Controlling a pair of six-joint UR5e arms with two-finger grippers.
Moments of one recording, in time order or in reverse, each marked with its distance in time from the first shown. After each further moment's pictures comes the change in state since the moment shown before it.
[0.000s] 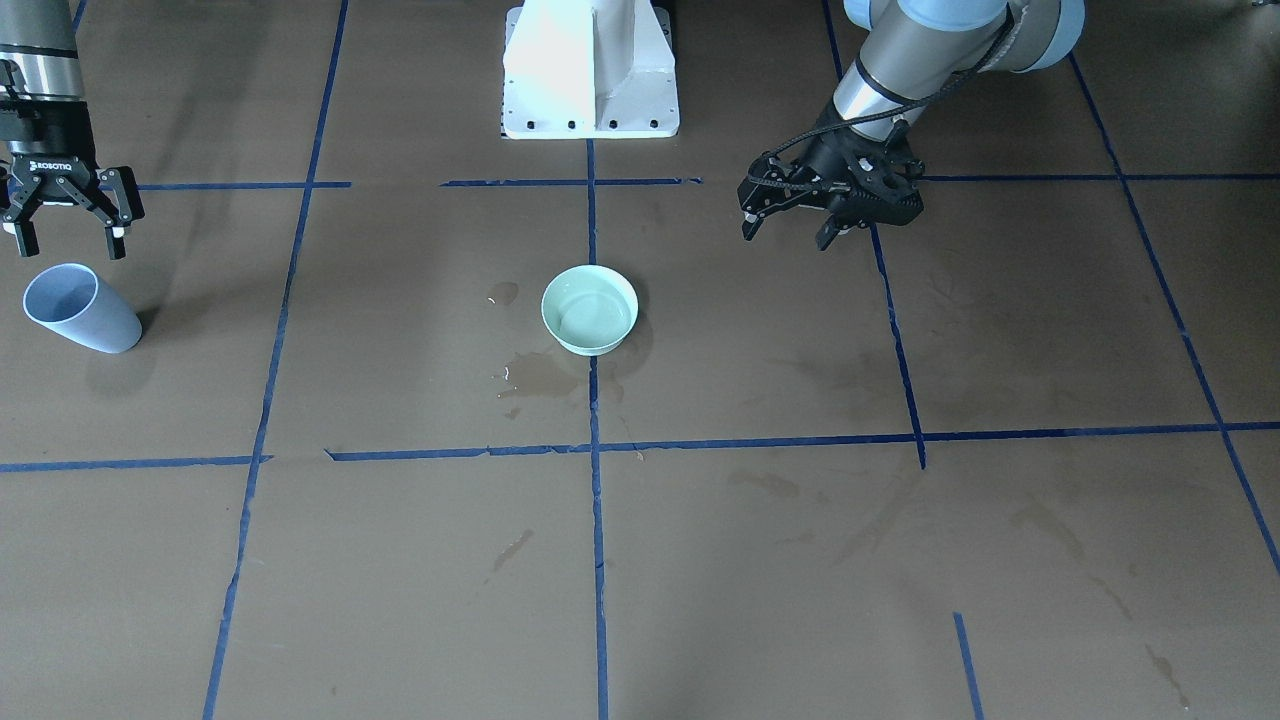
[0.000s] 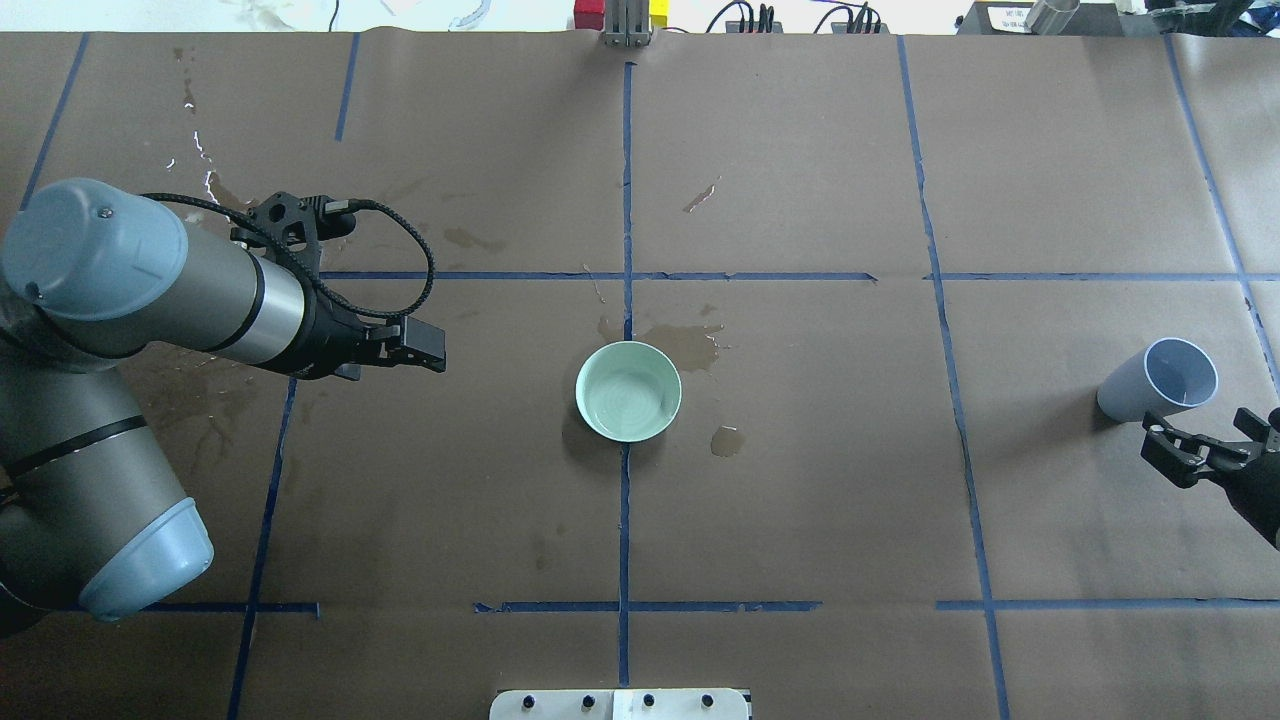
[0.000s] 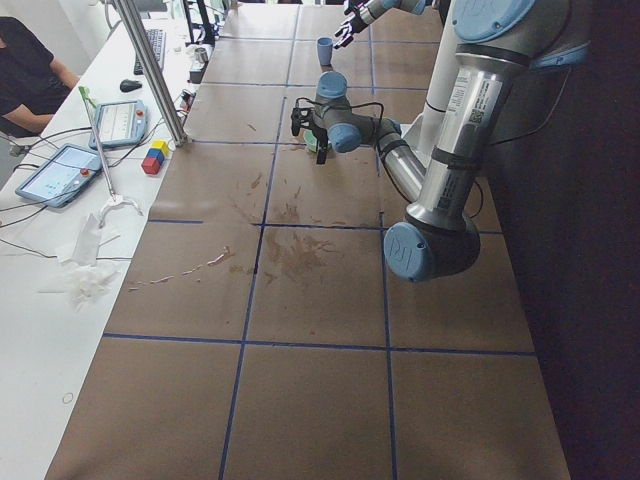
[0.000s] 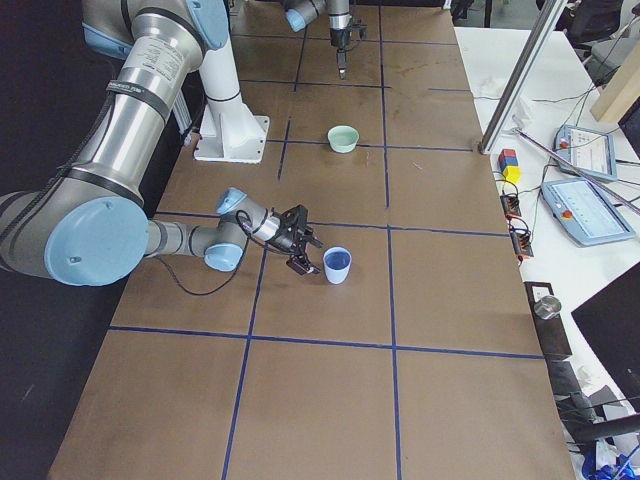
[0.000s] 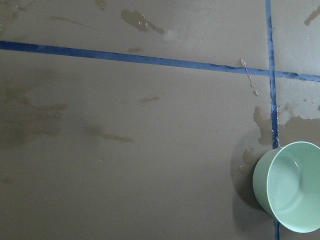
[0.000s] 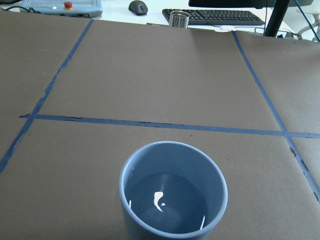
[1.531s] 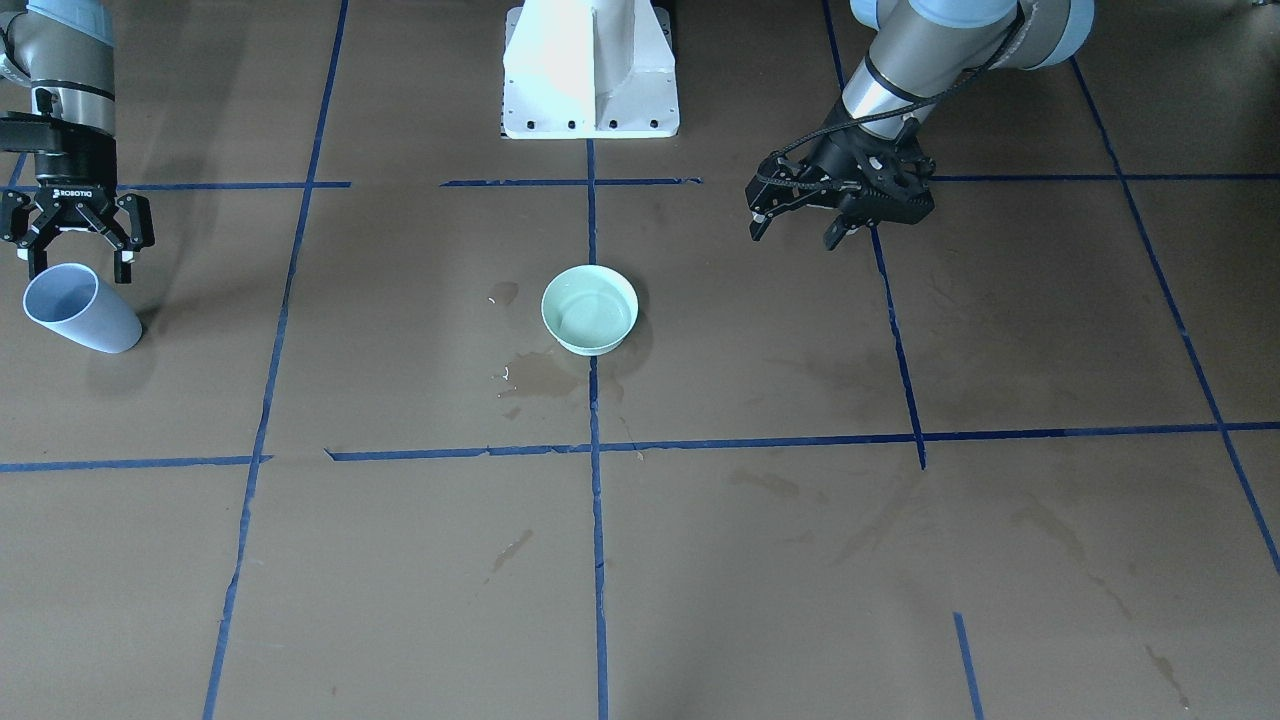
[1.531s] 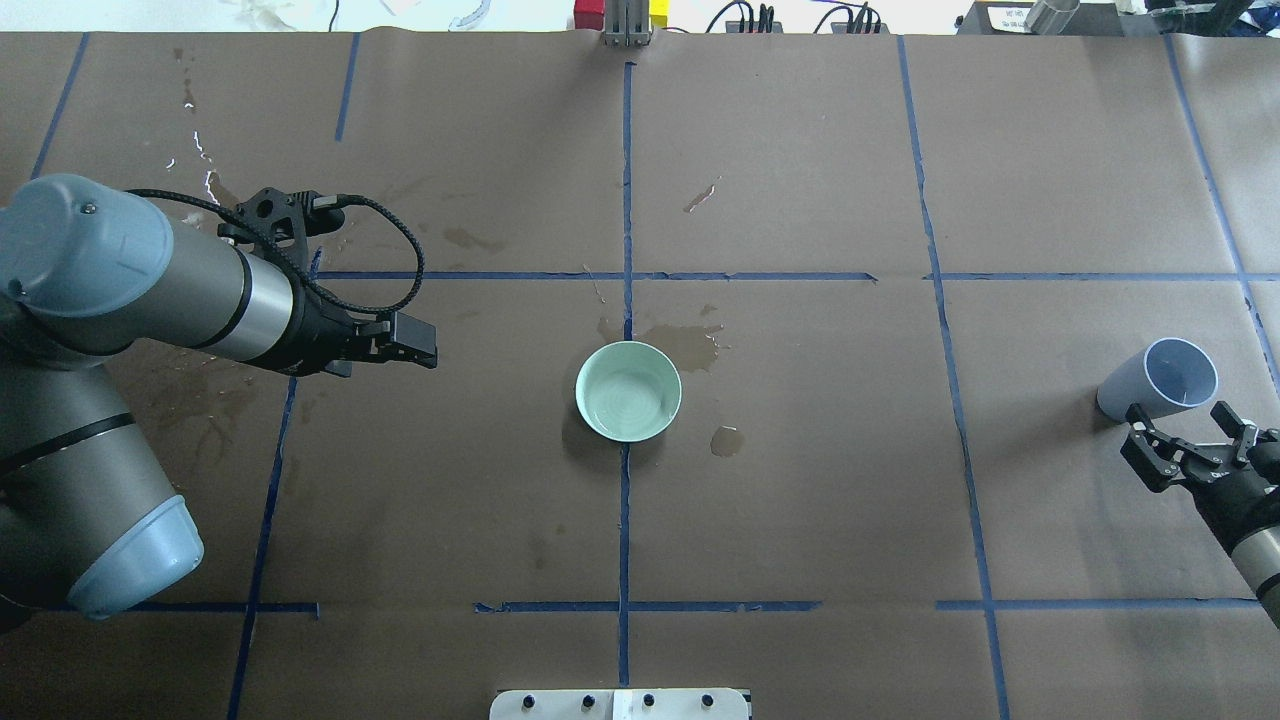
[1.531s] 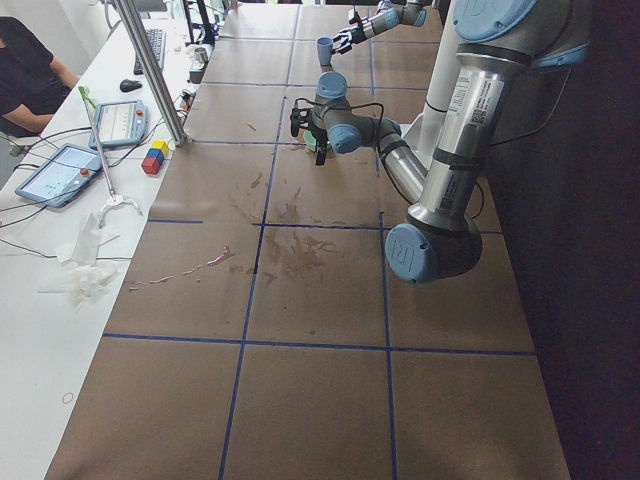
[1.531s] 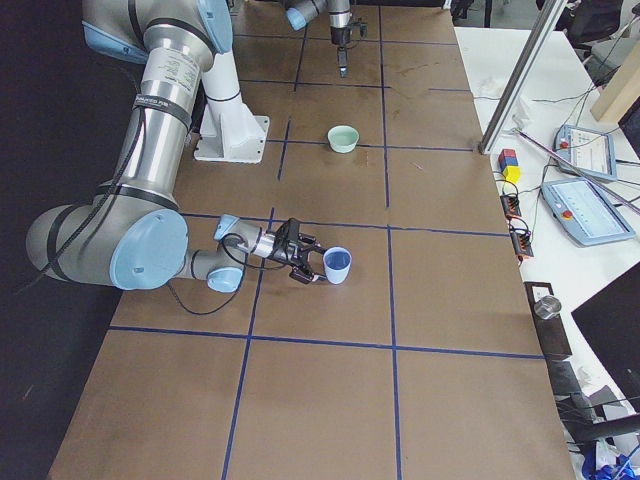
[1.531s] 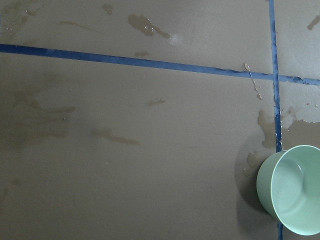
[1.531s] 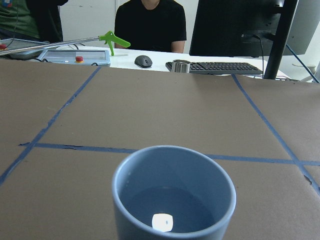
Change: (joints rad) left arm -0.010 0.012 -0.009 0.000 -0.001 0.000; right arm -0.097 0.105 -0.212 0.140 -0.274 0.033
